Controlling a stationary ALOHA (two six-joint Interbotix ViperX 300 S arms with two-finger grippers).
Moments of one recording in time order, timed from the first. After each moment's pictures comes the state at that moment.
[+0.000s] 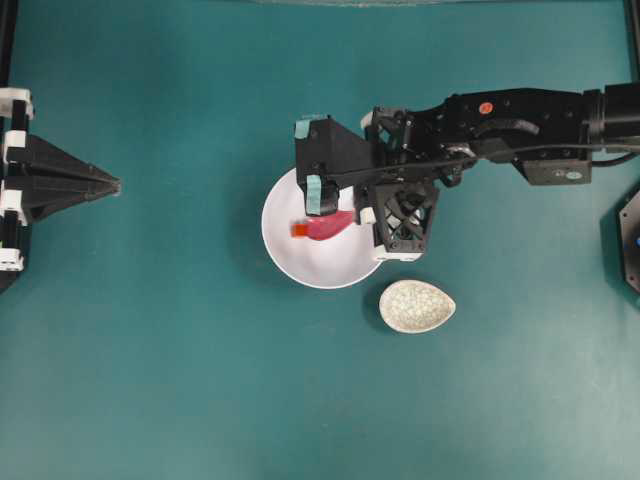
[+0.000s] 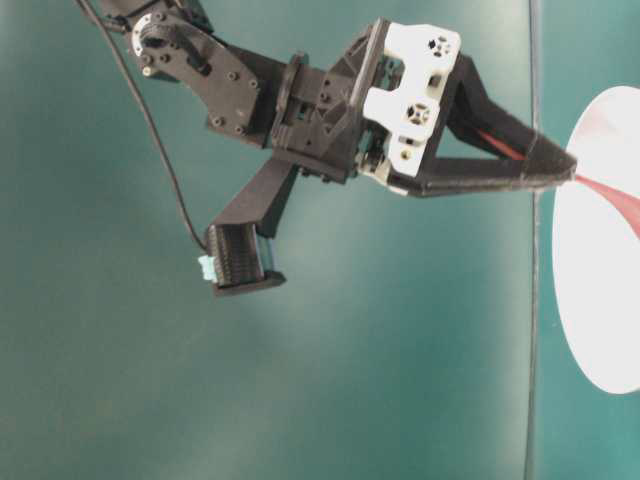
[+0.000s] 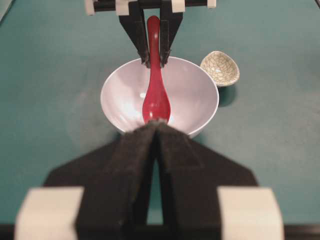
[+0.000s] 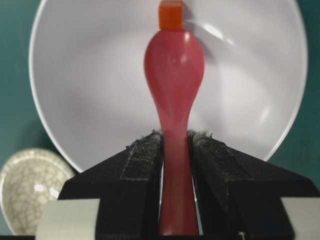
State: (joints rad) left arm 0.04 -1.02 1.16 0.01 0.10 0.01; right arm -0.13 0.09 0.34 0.17 0.72 -0.24
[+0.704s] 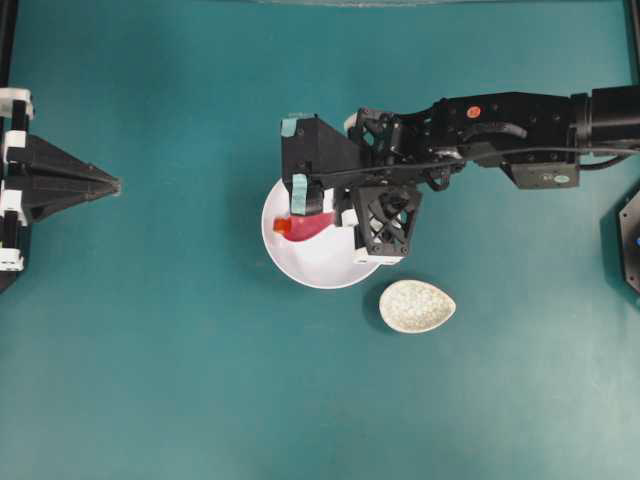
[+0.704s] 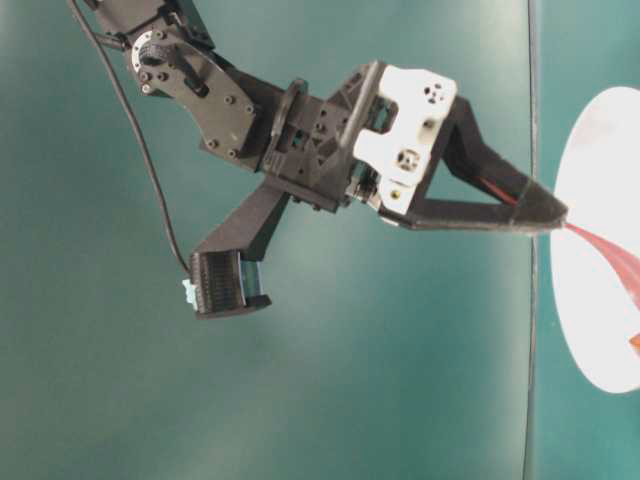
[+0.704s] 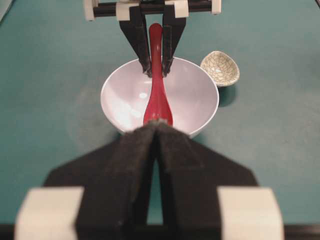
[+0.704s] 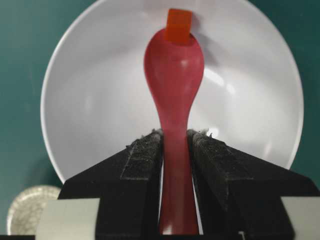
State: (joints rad) left arm 0.04 -1.02 1.16 0.01 0.10 0.01; right arm -0.12 0.12 0.31 0.18 0.66 -0.23
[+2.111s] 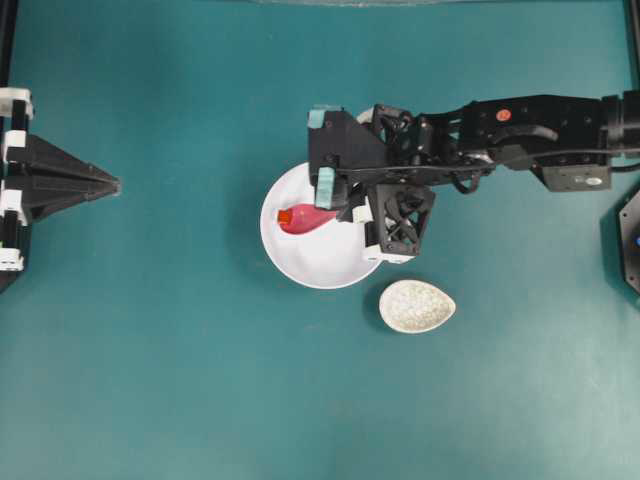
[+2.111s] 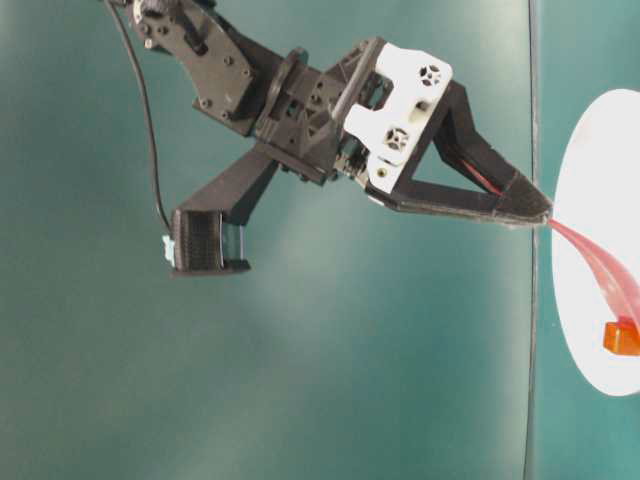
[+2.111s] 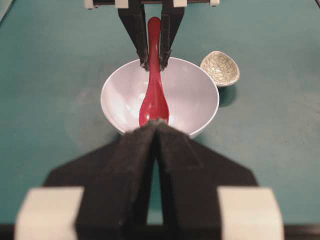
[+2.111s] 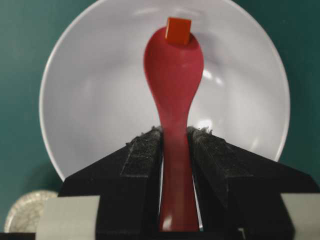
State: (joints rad) left arm 0.04 -1.02 1.16 0.01 0.10 0.00; right arm -0.12 0.04 0.43 0.20 0.50 -0.22
